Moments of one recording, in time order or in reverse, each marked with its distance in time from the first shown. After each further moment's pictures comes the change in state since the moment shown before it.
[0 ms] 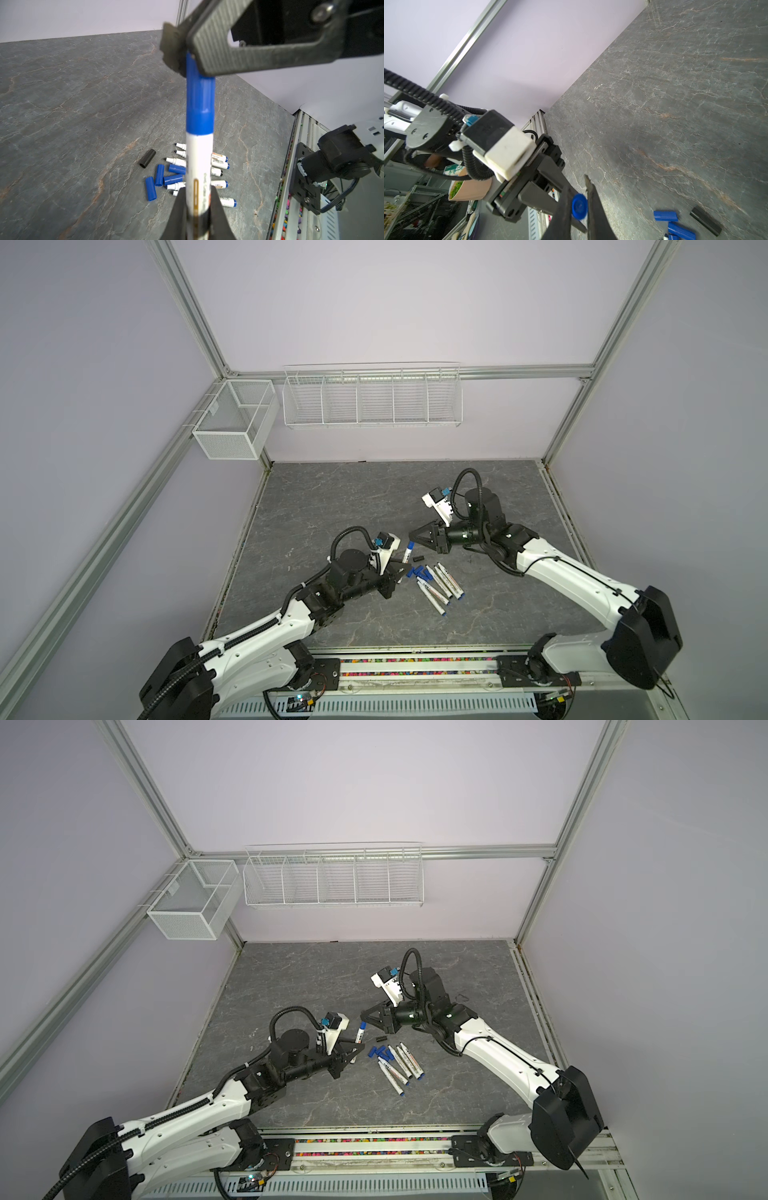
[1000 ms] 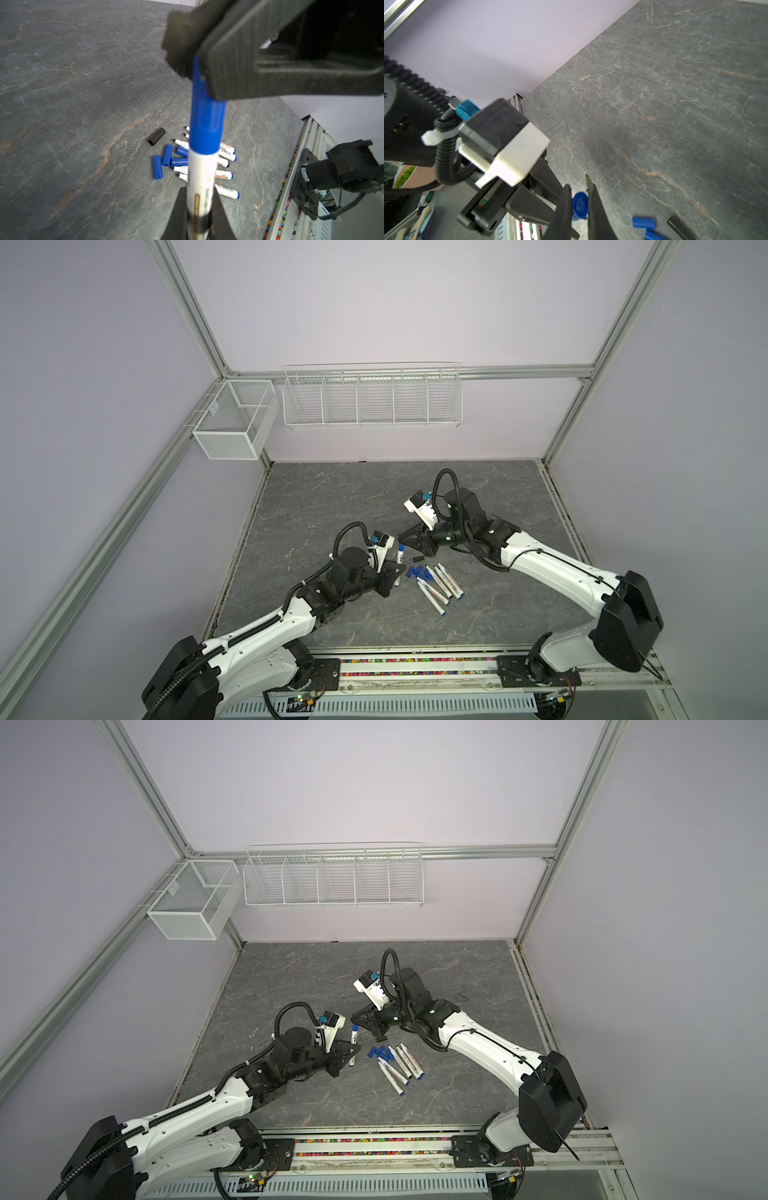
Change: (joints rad) left arm 0.068 0.029 -0.005 -0.055 0.022 -0.135; right arm 0.124 0.109 0.111 -0.097 0.198 -0.189
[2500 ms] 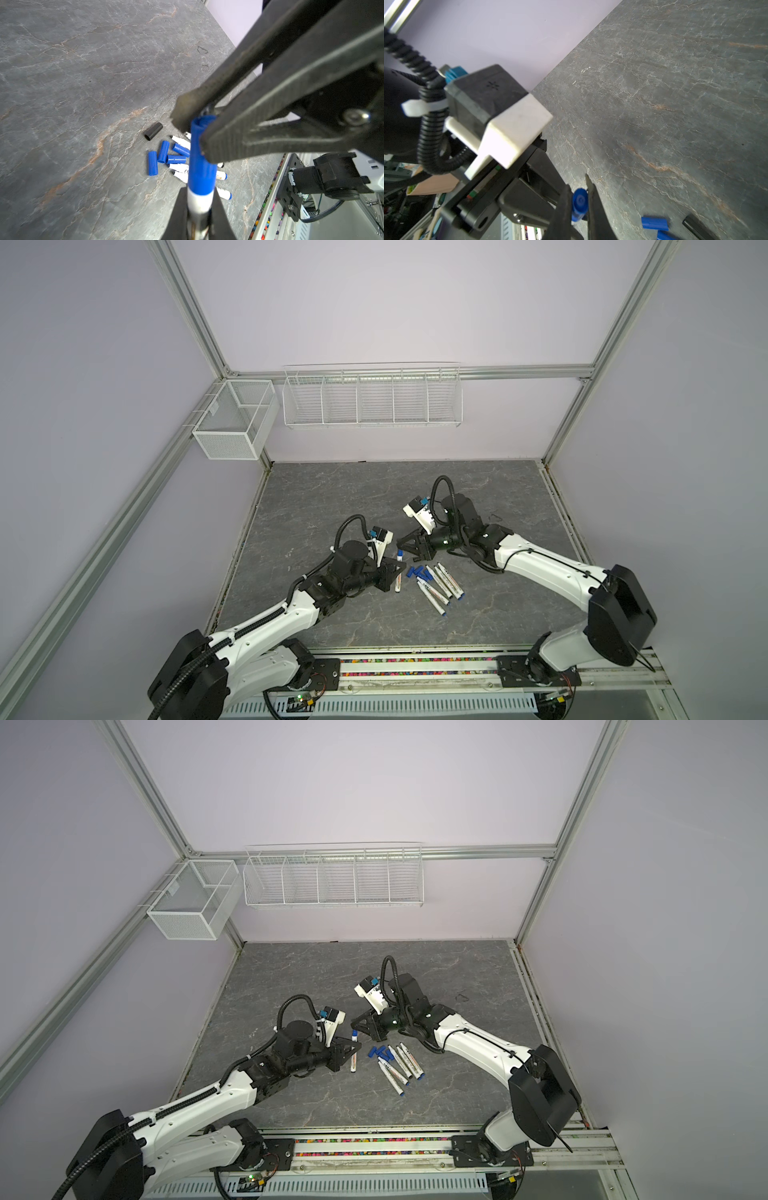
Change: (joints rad) left arm 0.027 0.079 0.057 -0.041 0.048 -0.058; right arm -0.030 0.030 -0.066 0.087 -0.068 0.101
